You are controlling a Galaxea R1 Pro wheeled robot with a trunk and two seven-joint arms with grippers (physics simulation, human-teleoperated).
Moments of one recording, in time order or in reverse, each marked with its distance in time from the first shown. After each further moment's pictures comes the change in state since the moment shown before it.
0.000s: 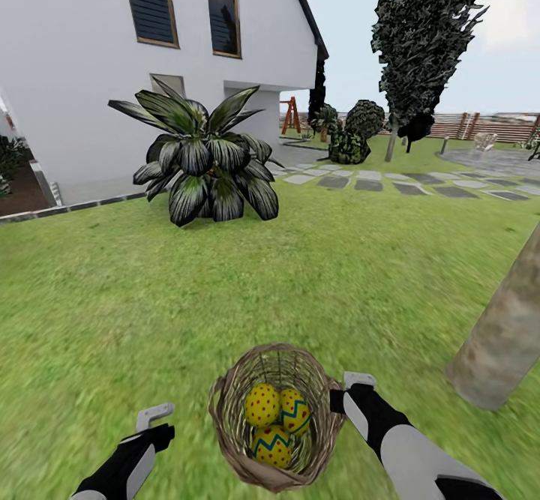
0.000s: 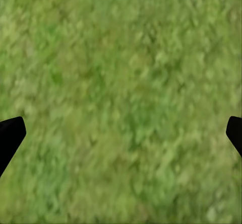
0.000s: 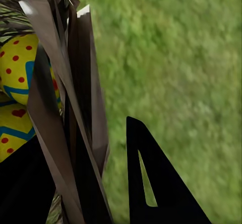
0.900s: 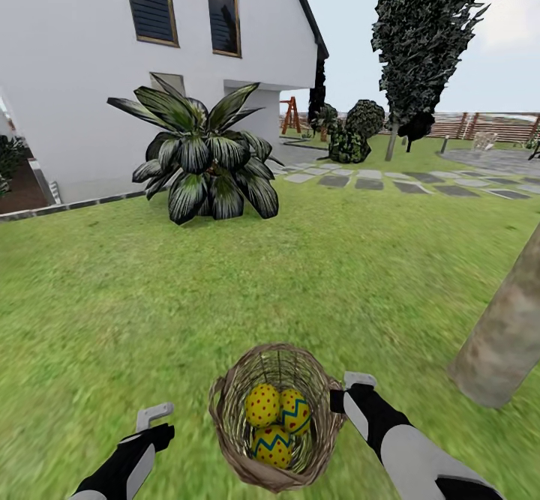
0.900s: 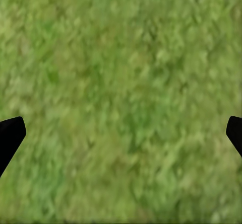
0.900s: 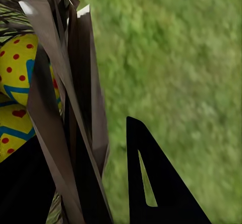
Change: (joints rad) left arm 0.000 0.000 0.000 -0.001 0.001 0.000 0.001; right arm 0.000 -0.001 -0.001 0.000 0.000 0.000 0.000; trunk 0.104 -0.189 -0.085
